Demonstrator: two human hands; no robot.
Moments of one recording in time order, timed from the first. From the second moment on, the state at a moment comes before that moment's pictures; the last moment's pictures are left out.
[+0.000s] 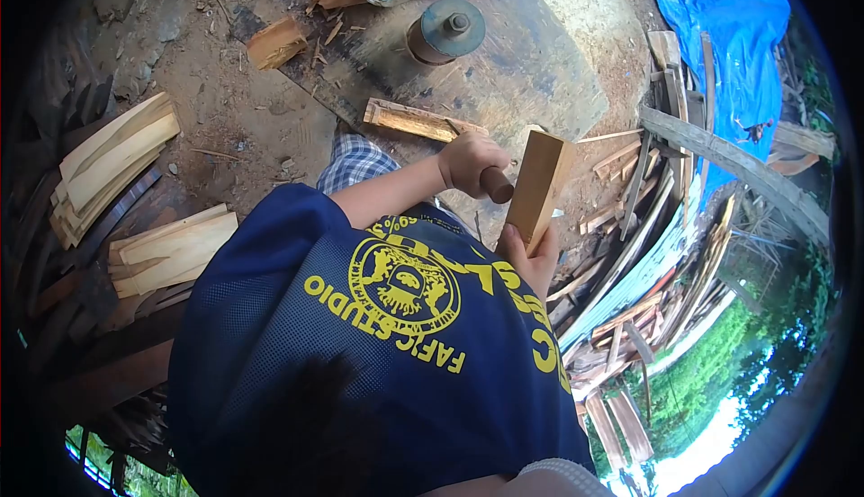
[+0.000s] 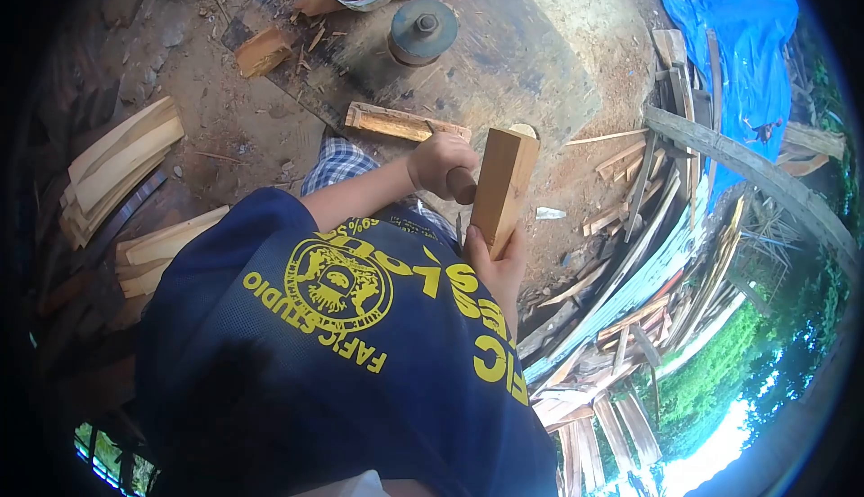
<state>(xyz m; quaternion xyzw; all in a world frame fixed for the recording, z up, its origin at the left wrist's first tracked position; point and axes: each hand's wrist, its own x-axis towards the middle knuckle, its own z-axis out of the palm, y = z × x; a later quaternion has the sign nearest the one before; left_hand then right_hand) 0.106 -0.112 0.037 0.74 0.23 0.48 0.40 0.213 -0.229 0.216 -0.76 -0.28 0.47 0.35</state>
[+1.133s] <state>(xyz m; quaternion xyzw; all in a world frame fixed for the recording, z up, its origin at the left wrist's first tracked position) 0.118 -0.086 0.041 0.67 0.37 0.46 0.45 0.214 -0.178 0.182 -0.76 -0.45 0.39 0.27</state>
